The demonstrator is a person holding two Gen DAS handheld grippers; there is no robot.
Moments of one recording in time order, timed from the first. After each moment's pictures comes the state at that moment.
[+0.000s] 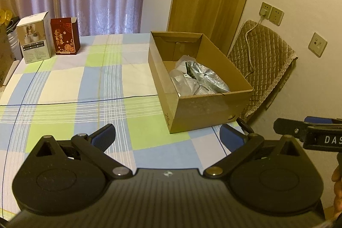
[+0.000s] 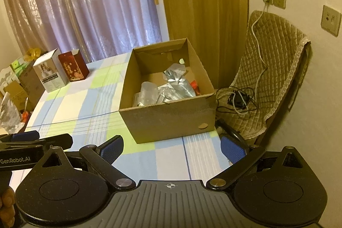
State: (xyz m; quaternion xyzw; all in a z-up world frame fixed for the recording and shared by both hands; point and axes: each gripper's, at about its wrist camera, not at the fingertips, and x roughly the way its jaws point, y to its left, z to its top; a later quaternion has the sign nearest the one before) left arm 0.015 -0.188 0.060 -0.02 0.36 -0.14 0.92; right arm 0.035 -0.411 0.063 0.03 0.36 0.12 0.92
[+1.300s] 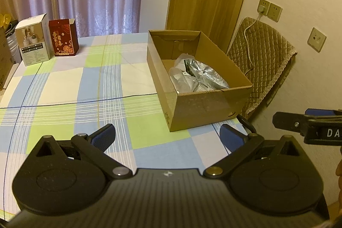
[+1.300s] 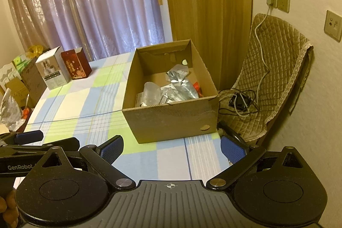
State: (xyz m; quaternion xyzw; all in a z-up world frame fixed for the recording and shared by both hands) left arm 0.012 -0.191 0.057 -0.01 0.36 -0.15 0.92; right arm 0.035 -0.409 0.063 0.03 0.36 0.13 0.92
